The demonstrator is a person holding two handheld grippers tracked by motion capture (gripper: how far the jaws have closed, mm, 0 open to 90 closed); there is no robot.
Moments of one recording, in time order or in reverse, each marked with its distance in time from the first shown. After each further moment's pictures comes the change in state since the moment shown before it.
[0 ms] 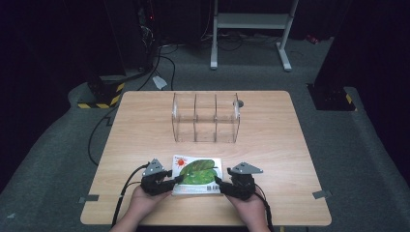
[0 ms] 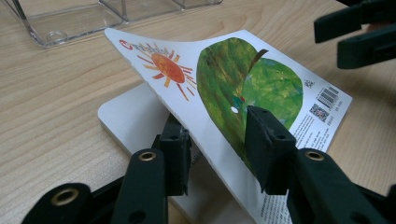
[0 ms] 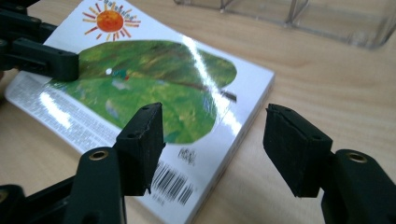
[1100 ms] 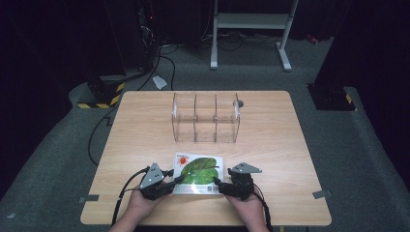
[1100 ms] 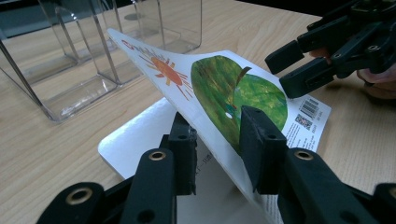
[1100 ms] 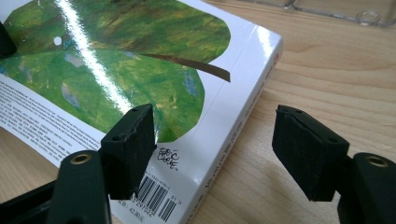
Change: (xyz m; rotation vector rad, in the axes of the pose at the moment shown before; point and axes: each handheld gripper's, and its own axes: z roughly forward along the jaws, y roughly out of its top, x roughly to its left) left arm -0.021 0.007 -0.018 -0.134 0.017 0.242; right arm -0.008 -0.009 0.013 0.019 0.021 0.057
